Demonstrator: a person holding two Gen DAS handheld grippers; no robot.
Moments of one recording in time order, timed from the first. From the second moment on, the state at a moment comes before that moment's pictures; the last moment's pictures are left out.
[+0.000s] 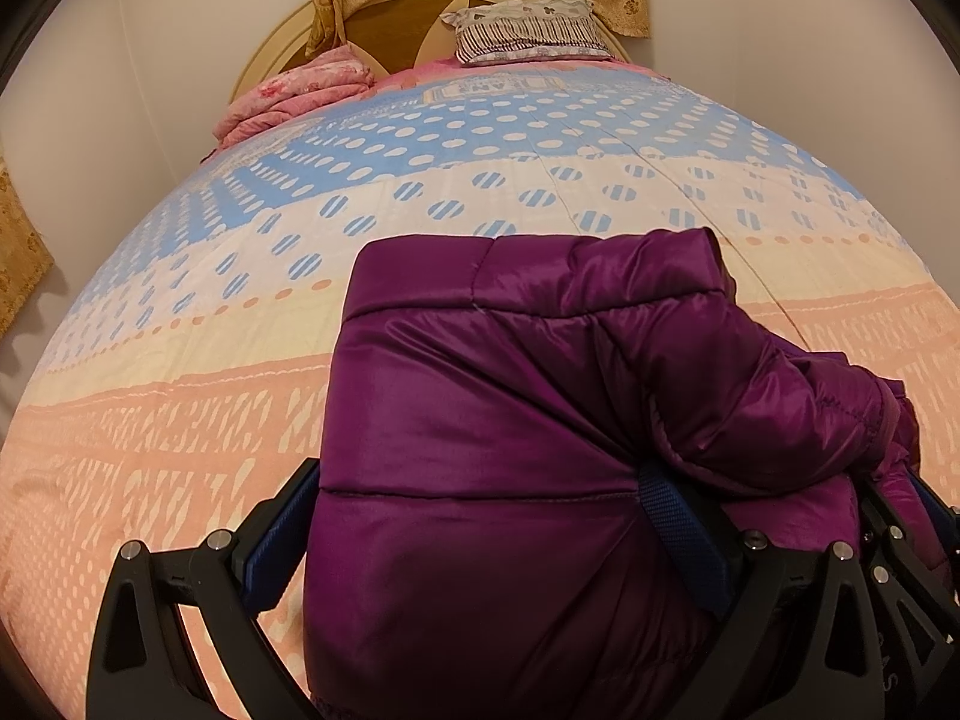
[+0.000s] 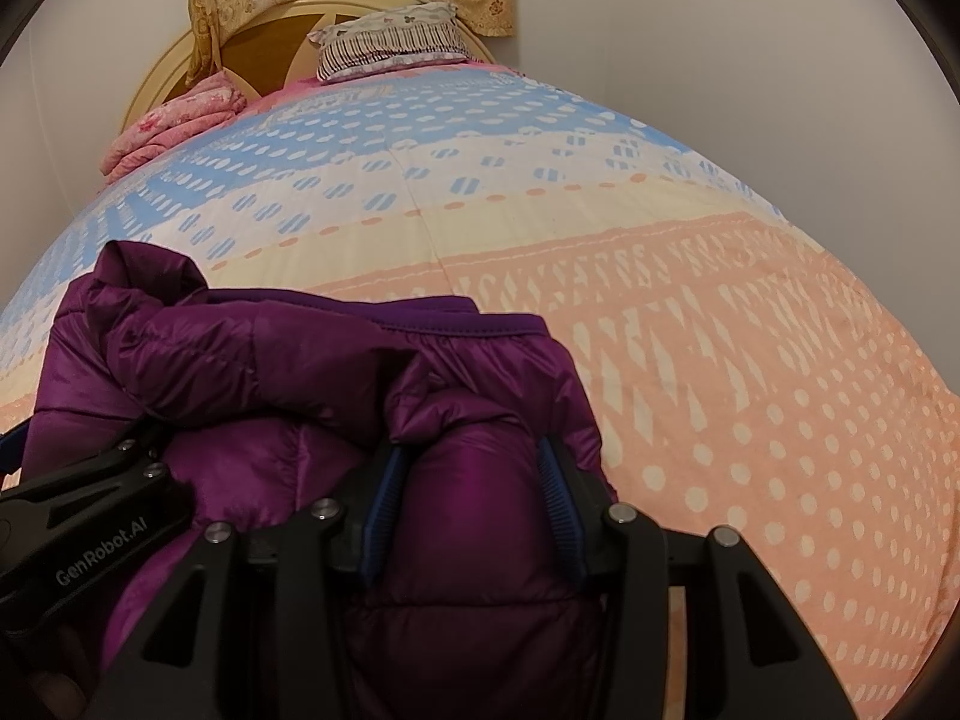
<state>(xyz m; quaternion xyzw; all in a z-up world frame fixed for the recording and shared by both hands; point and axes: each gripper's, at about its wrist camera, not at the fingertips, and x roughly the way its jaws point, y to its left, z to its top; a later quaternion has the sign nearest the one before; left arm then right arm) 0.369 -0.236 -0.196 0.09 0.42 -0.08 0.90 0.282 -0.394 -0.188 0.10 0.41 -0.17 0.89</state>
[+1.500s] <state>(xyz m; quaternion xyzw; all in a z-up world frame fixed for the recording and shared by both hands) 0.230 -0.164 -0.143 0.09 0.31 -0.21 0.92 0.198 -0.365 -0.171 0.17 0.34 -0.01 0.92</state>
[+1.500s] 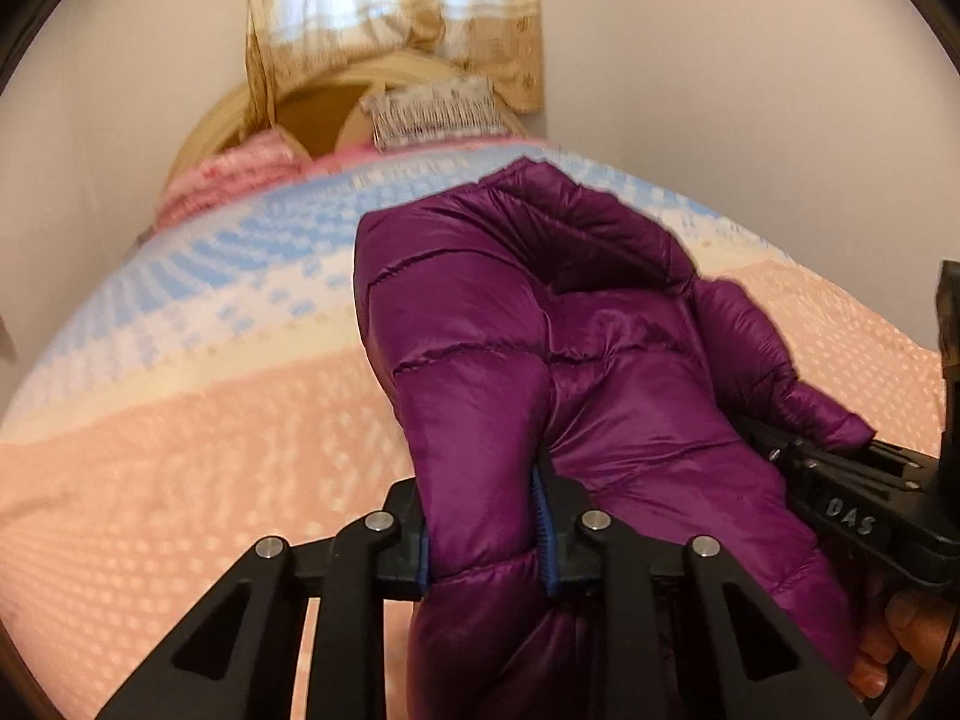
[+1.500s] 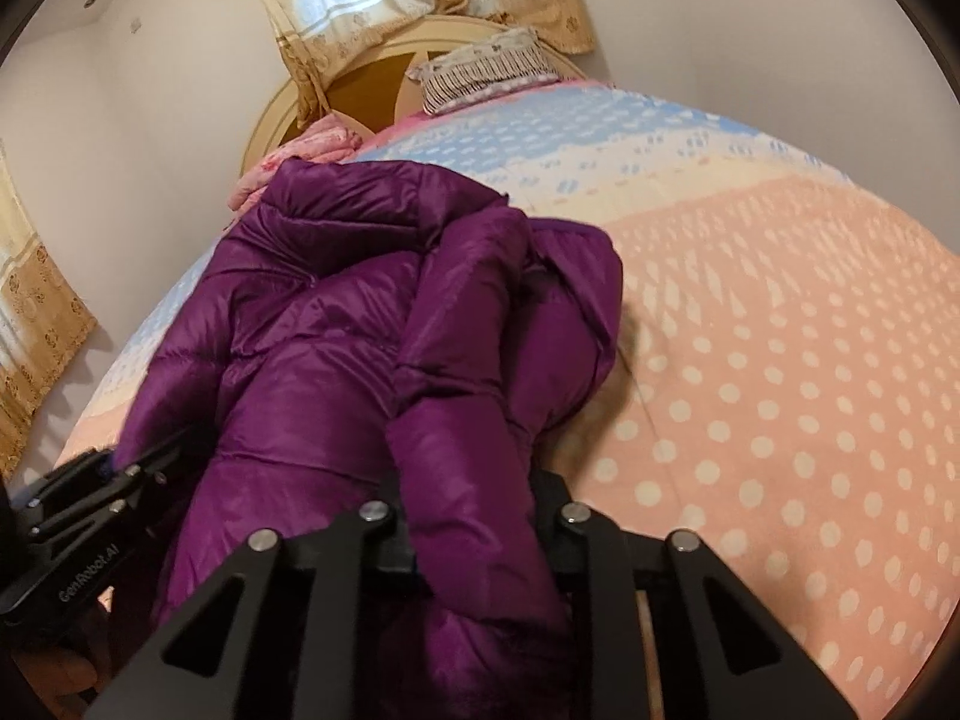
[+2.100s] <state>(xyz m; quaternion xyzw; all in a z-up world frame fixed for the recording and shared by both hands) 0.206 -0.053 -0.087 0.07 0.26 -0.14 0.95 0.204 -0.267 -0.116 0.14 0.30 0.10 0.94</state>
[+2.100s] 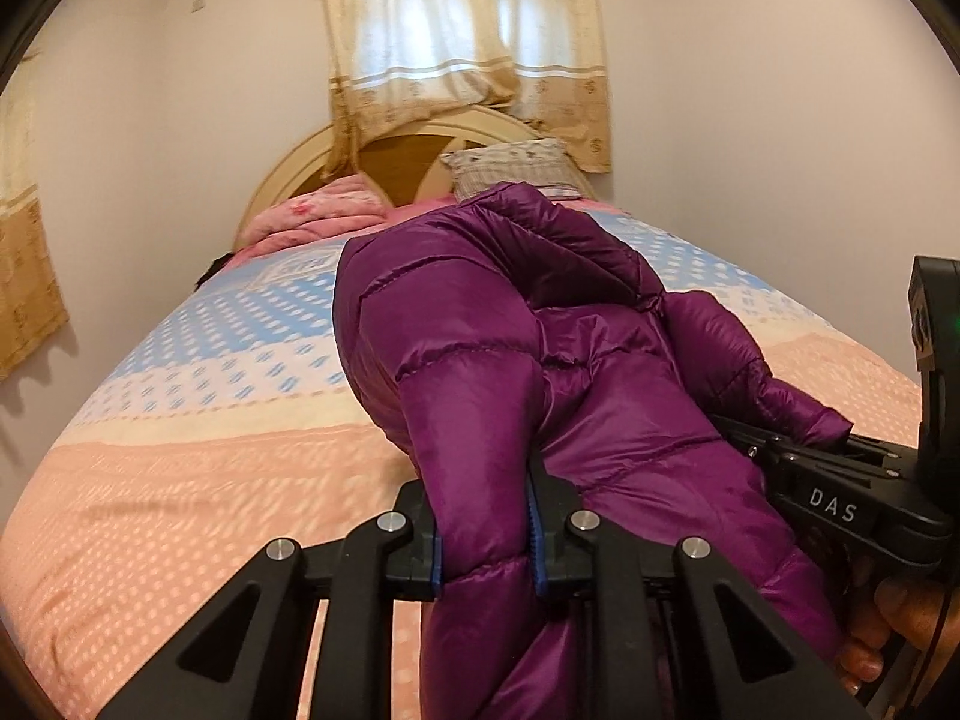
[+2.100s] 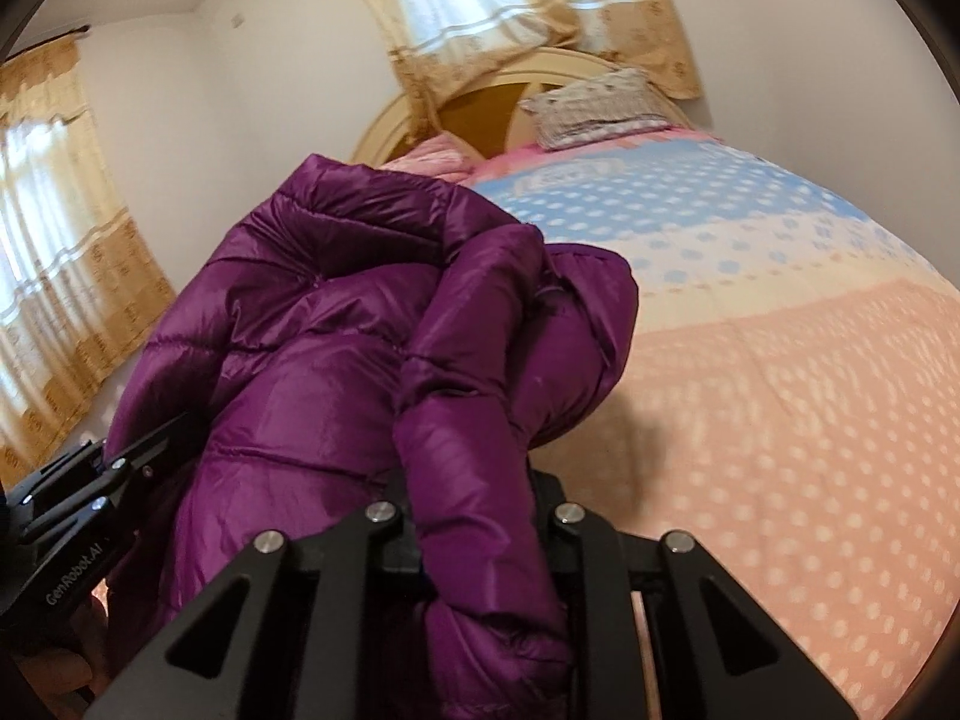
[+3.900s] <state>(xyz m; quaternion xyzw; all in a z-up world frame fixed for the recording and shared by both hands) 0.237 0.022 -0.153 0.01 0.32 -0.05 0.95 0.237 -0.171 -0.161 0.08 0.37 0.17 0.91</state>
